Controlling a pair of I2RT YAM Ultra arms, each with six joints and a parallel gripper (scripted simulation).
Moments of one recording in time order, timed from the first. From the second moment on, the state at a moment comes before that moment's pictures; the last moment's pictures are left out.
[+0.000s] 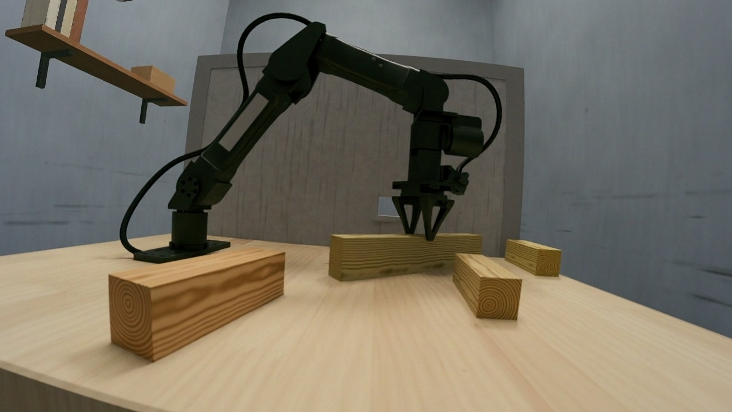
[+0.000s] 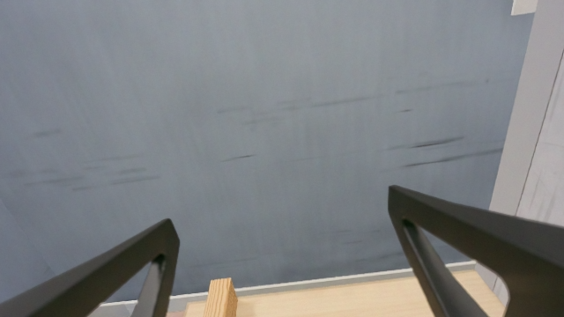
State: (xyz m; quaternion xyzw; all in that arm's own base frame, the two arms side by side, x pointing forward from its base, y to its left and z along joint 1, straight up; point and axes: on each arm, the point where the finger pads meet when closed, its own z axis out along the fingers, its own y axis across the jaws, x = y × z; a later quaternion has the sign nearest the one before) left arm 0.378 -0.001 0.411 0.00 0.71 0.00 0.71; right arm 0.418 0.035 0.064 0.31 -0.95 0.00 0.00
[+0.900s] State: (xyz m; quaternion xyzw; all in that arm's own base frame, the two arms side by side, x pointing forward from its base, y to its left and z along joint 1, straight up) left arm 0.378 -0.001 0.411 0.00 0.71 0.00 0.71; right arm 0.420 0.033 0.050 0.31 -0.95 0.00 0.00
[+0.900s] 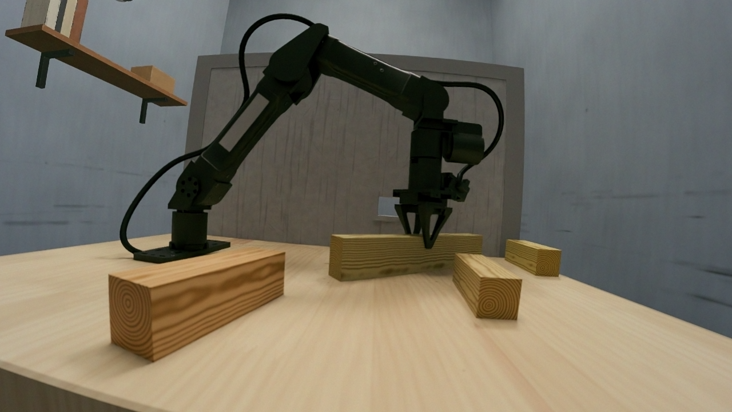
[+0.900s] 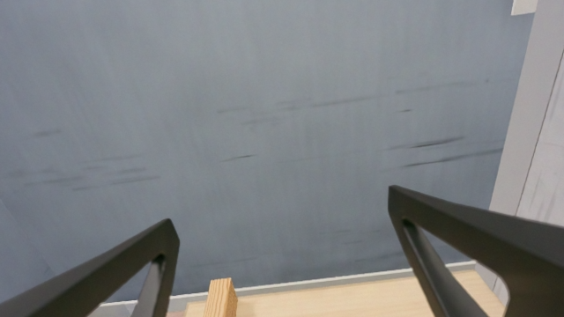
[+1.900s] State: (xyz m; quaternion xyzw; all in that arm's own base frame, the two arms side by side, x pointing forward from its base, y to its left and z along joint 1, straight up) left arm 0.378 -0.001 0.411 0.00 0.71 0.00 0.71; right arm 0.420 0.033 0.089 0.31 -0.95 0.00 0.01
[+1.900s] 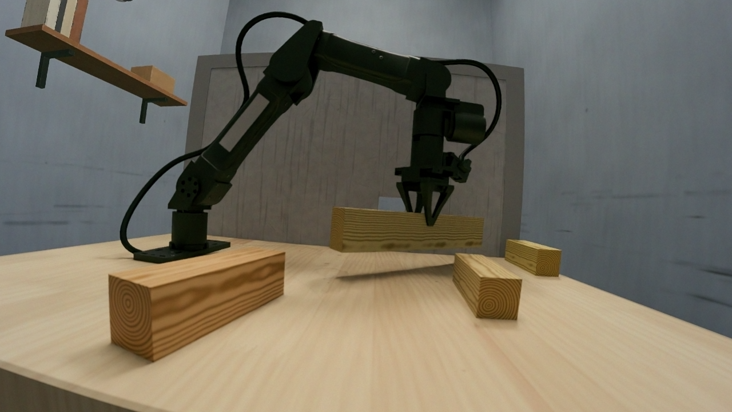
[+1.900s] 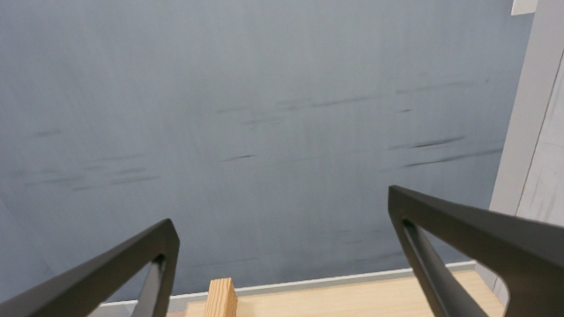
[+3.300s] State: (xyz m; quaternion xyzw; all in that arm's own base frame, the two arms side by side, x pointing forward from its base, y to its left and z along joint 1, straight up) left arm 0.378 -0.001 0.411 0.00 0.71 0.00 0.71; right arm 0.423 0.035 0.135 0.31 -0.95 0.00 -0.01
